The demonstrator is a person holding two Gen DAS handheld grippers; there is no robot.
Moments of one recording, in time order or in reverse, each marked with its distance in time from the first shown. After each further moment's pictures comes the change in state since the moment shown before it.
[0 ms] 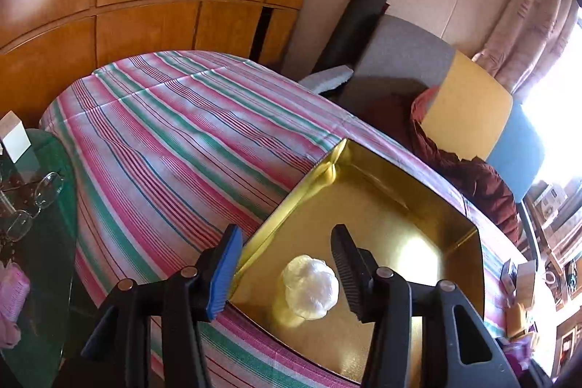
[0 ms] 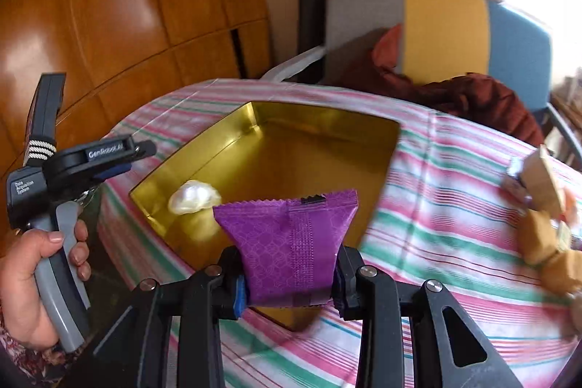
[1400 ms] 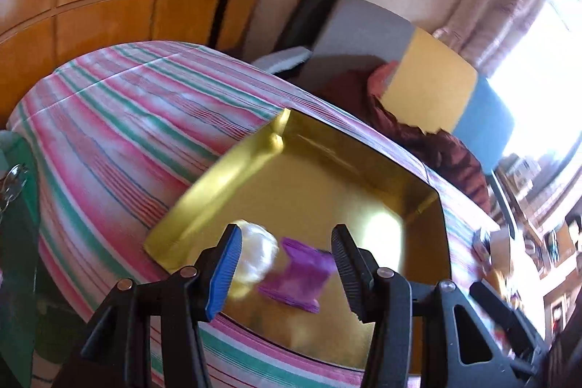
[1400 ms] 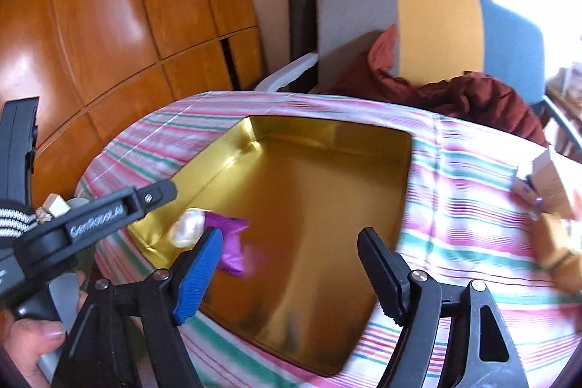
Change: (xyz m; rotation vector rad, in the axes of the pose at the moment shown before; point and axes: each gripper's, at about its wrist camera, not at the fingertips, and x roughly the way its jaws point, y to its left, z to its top) left arm -0.004 -0.035 -0.027 0.100 0.073 -0.145; right arm 0.004 -0.006 0.014 0.079 -0.072 -0.088
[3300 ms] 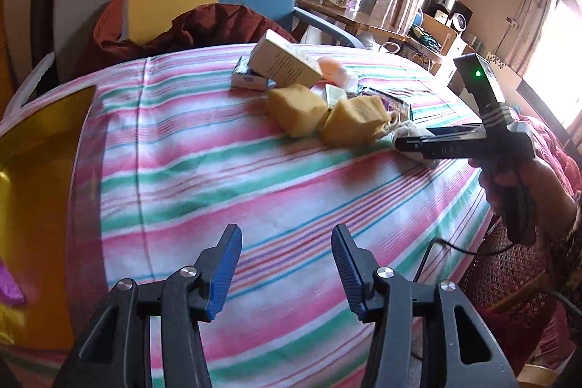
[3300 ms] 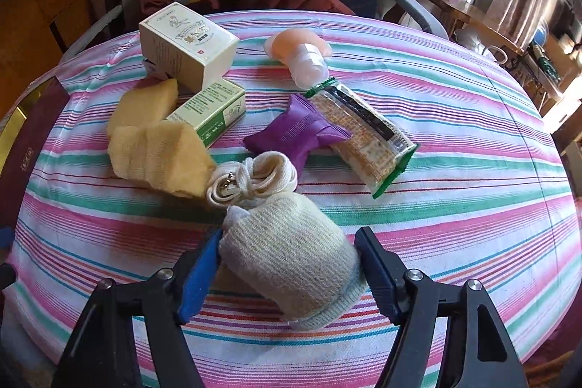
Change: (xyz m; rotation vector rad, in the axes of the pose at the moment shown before) left arm 0.008 -0.262 -0.142 0.733 0.311 -0.473; right arm -0.090 -0.367 -0.083 0.253 0.341 -0.433
